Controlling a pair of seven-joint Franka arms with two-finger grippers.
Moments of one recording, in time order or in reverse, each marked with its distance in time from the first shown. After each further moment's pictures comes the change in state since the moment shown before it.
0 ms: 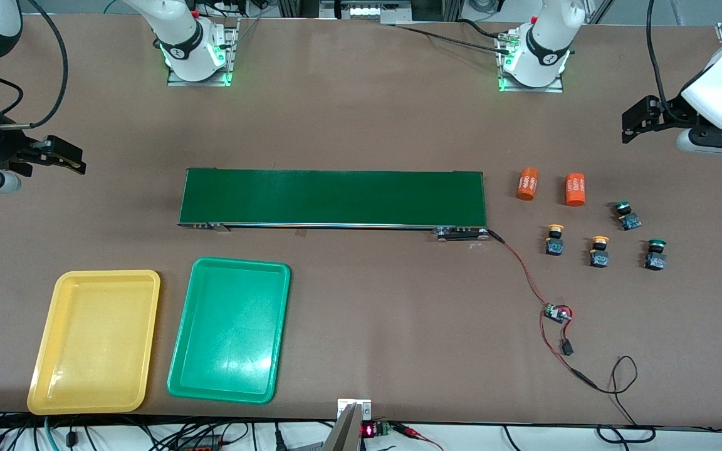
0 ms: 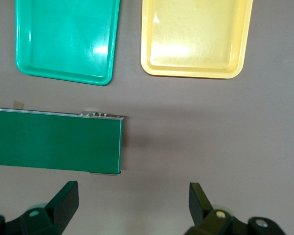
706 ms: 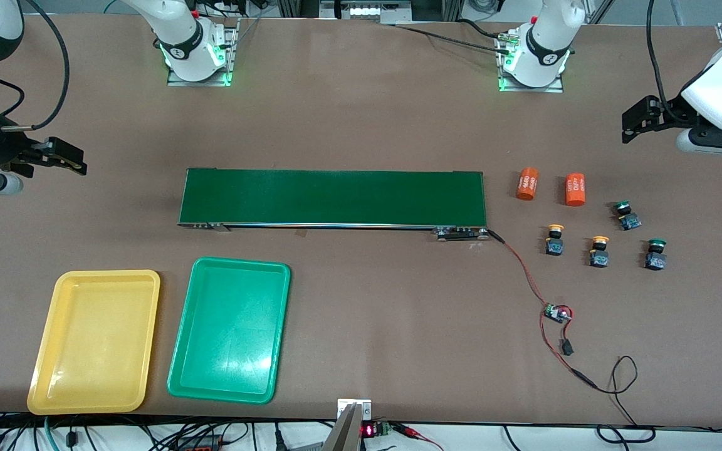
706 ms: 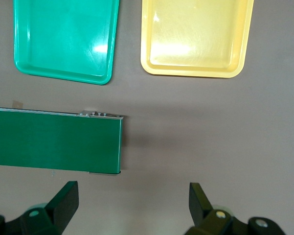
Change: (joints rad) left arm 0.000 0.001 0.000 0.000 0.000 0.000 0.000; right arm 0.000 0.008 0.000 0.000 0.000 0.000 0.000
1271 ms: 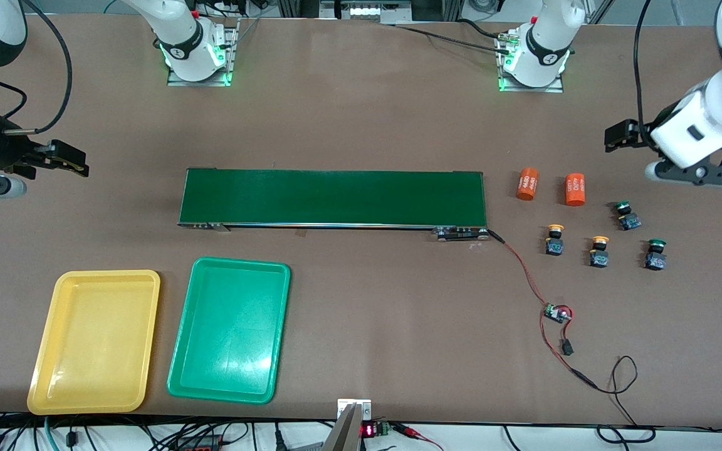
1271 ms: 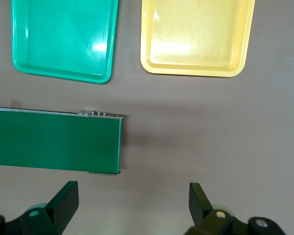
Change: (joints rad) left arm 0.004 0.127 0.003 0.001 0.000 -0.084 -0.002; right arm 0.000 0.007 0.000 0.000 0.000 0.000 0.000
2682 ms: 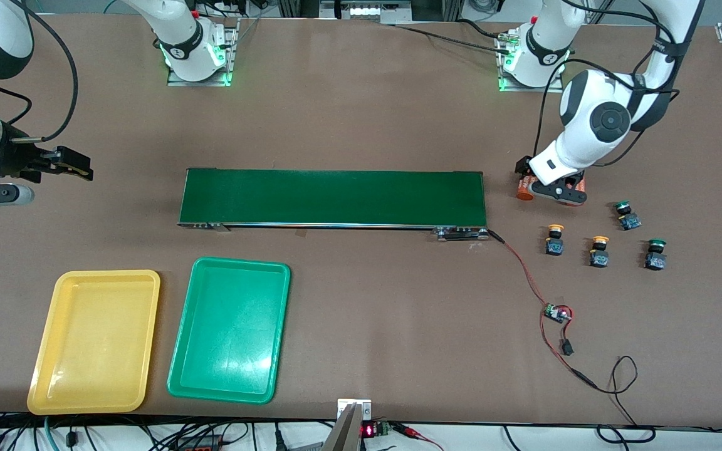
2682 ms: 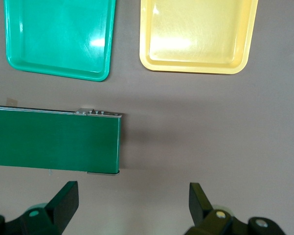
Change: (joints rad) left arm -0.010 -0.007 -0.080 -0.901 0.000 1.049 0.022; right arm -0.001 0.023 0.000 0.000 0.001 0.000 0.000
